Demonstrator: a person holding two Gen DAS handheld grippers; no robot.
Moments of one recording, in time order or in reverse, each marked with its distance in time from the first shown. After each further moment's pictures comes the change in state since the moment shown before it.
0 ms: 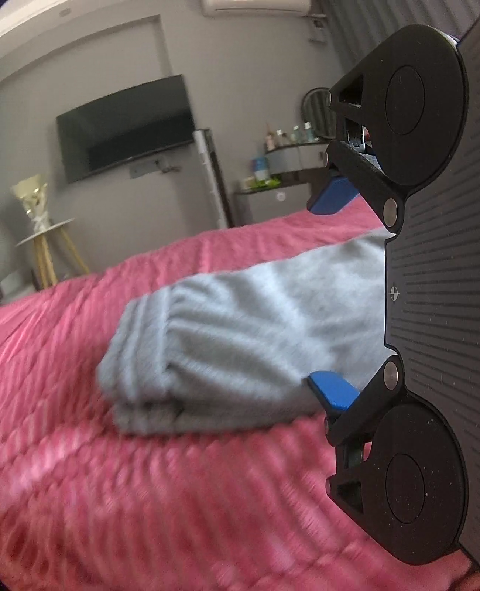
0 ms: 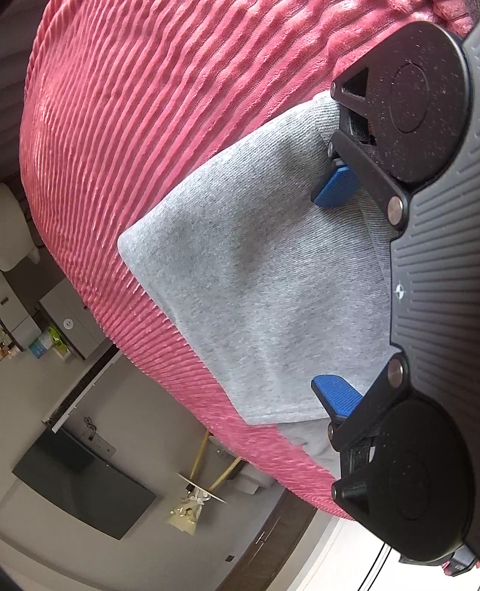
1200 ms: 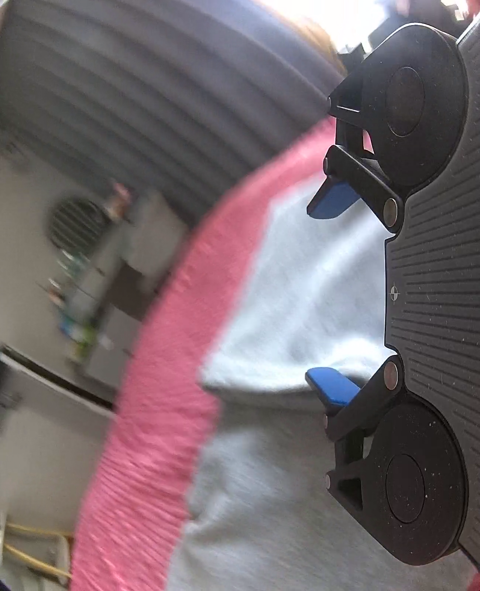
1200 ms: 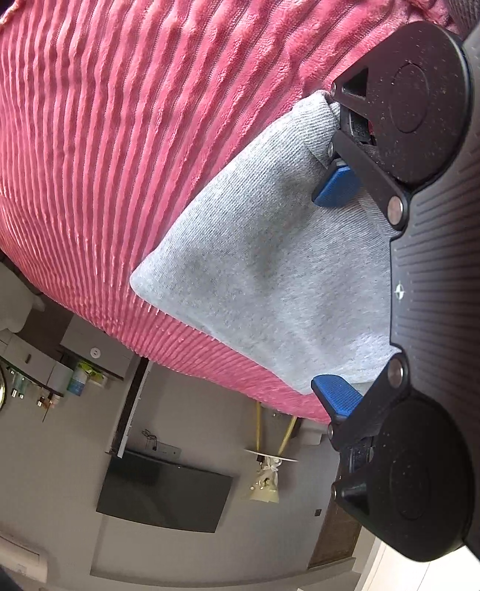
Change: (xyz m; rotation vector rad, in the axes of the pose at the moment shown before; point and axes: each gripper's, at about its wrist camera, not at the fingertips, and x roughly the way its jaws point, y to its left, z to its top) left arm 0.090 -0.150 -0.251 0.925 0.426 -0.110; right arm -0.008 -0.040 0.007 0.332 -0.025 0.145
